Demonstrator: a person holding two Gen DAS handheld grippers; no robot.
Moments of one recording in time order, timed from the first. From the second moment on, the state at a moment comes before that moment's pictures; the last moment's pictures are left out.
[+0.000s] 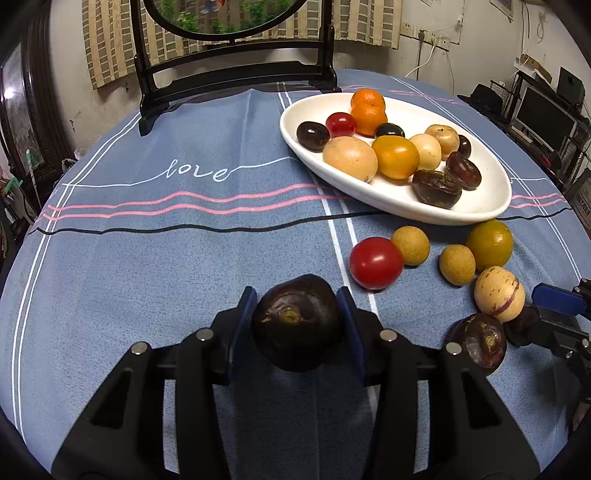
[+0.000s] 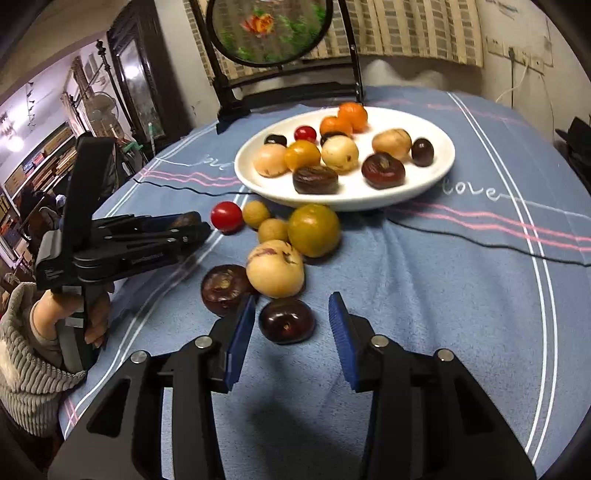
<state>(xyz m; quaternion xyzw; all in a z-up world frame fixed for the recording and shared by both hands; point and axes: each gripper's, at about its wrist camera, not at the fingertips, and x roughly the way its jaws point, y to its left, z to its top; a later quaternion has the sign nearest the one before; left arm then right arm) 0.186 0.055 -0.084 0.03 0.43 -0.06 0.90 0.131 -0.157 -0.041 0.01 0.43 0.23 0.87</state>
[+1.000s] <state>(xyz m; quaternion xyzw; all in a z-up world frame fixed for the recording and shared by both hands) 0.187 0.057 -0.088 0.03 0.44 -0.02 0.90 0.136 -0.153 -0.056 0.01 0.47 0.25 0.85</state>
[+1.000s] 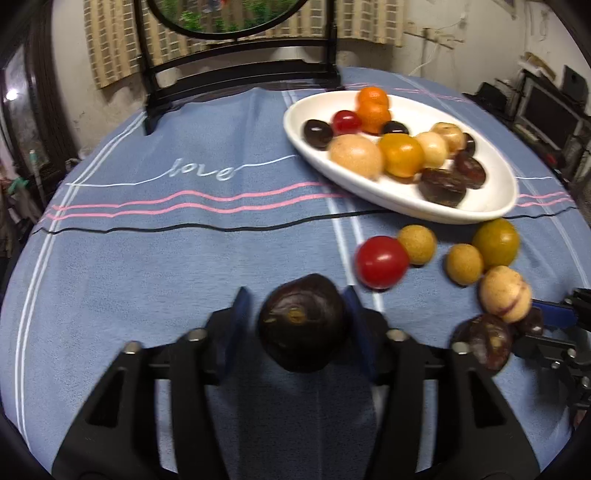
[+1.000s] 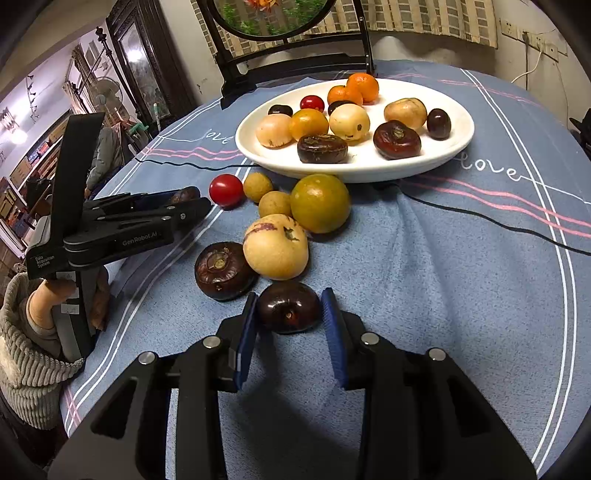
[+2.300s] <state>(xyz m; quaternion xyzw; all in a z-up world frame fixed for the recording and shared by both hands) 0.253 -0.008 -0.032 0.00 0.38 -0.12 0.92 0.259 -0.172 -0.008 0.10 0.38 0.21 0.90</state>
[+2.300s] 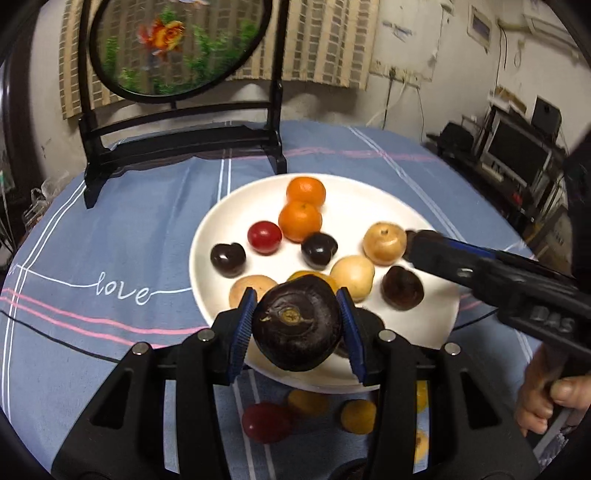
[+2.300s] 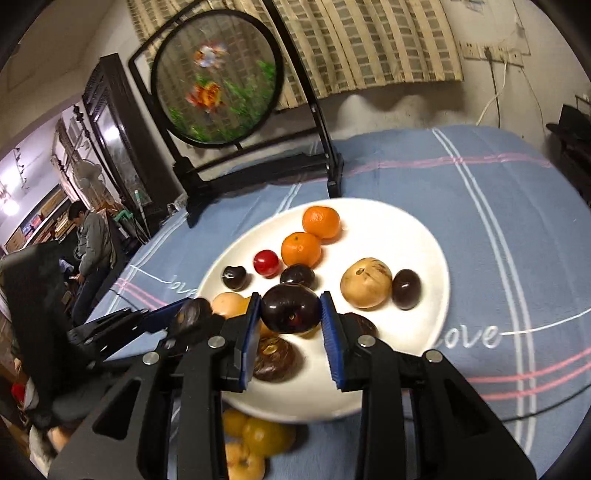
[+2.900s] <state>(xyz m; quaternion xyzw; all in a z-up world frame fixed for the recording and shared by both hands) 0.252 0.001 -0.031 -0.01 0.36 -0.09 0.93 0.276 -0.191 -0.016 0.16 0.38 0.19 0.89</state>
